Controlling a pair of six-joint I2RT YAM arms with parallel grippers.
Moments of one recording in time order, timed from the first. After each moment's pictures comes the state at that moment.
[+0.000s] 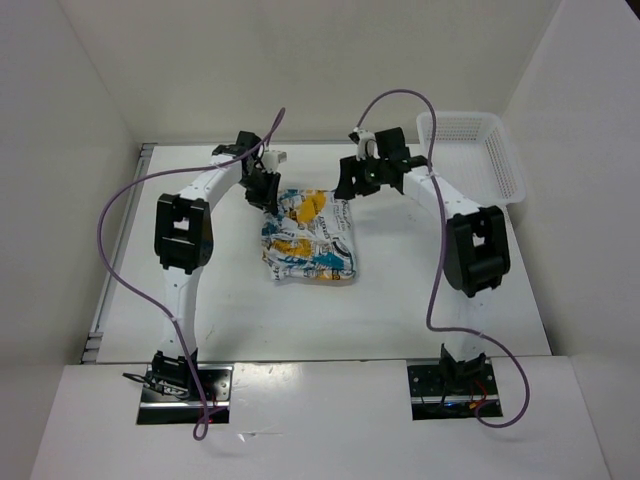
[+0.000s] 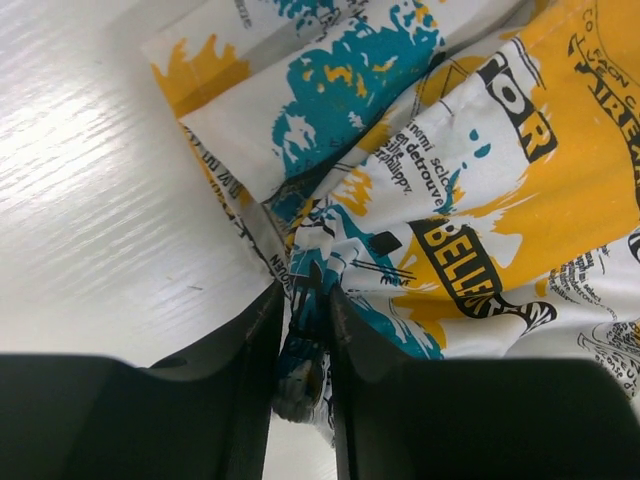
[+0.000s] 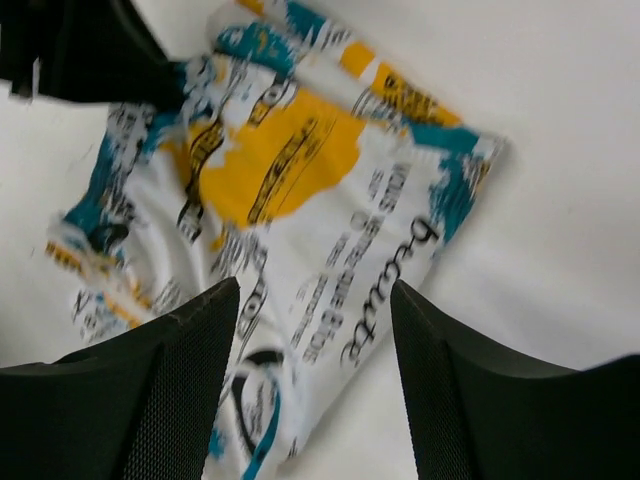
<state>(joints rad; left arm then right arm) -0.20 2.33 2.01 -0.89 0.37 0.07 0.30 1.93 1.56 -0.41 -0.50 0.03</state>
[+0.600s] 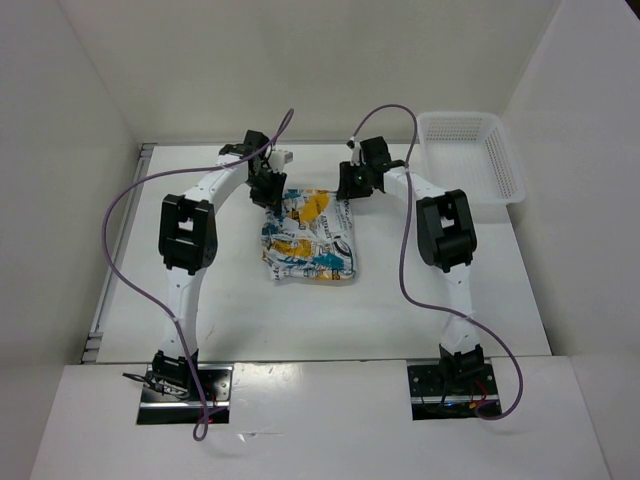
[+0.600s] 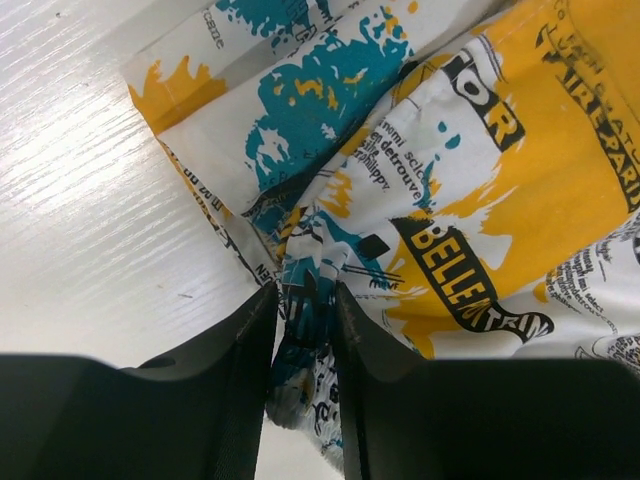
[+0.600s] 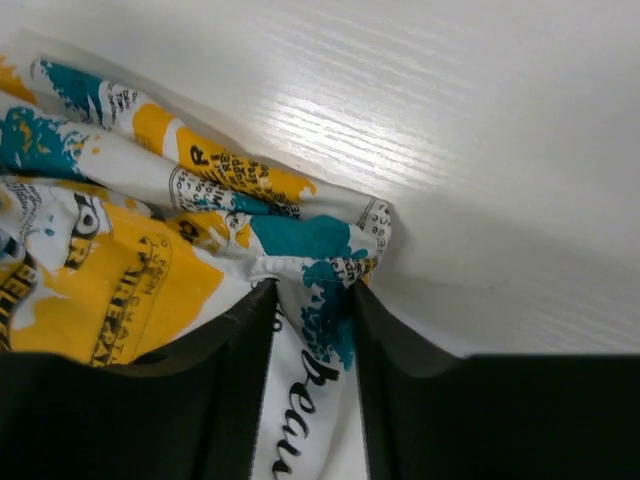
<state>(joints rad) -0.23 2.33 2.04 -0.90 0.31 0.07 0.30 2.30 1.81 -0.34 -0.30 0.18</state>
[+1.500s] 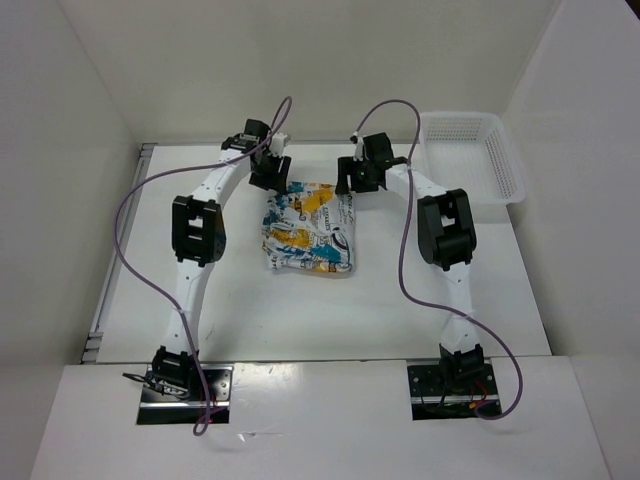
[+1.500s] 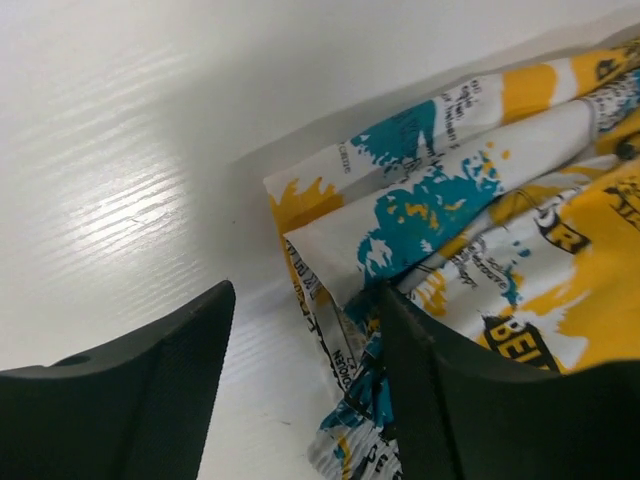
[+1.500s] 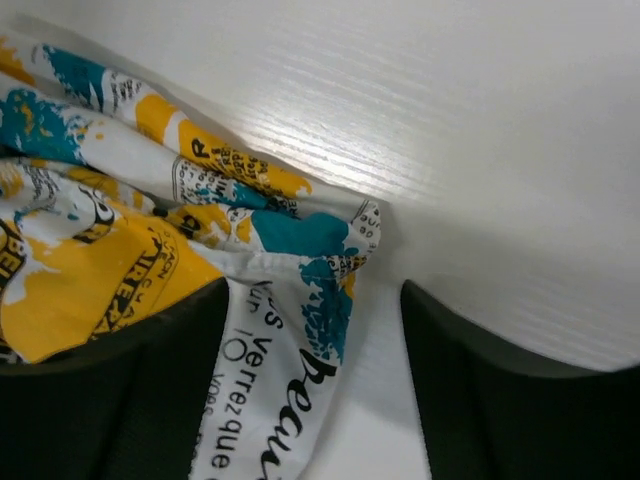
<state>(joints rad) -0.21 2.53 2.37 -0.85 0.23 0.07 0.28 2.33 1.86 -0.34 -0.27 0.18</state>
